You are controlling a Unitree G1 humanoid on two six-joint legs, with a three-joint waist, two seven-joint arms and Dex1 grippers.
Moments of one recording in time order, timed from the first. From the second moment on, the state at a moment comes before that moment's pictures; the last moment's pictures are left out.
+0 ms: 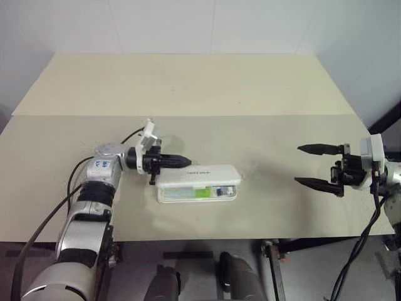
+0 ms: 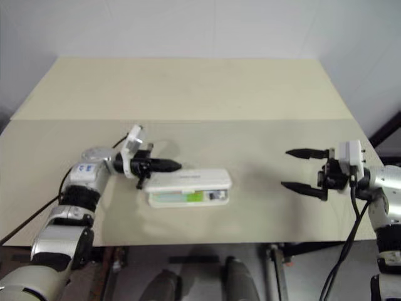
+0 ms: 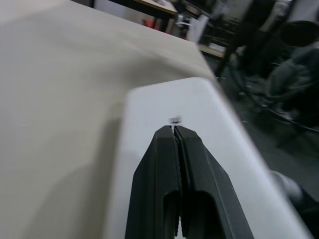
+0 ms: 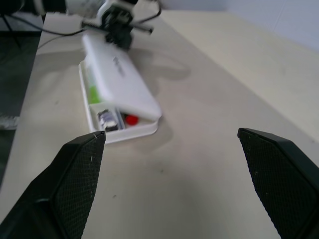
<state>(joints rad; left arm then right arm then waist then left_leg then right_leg) -0.77 0.45 -0.03 0.58 -0.32 0.30 -1.50 -0.46 -0.89 -0.06 0.49 0.72 -0.17 1.53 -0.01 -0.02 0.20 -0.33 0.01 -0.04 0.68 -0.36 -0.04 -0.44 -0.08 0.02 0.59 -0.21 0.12</state>
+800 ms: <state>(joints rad) -0.67 0.49 -0.16 0.37 -0.30 0.34 -1.45 -0.45 -0.83 -0.05 0.44 0.81 -0.15 1.53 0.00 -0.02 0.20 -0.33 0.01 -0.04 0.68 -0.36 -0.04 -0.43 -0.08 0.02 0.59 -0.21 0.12</state>
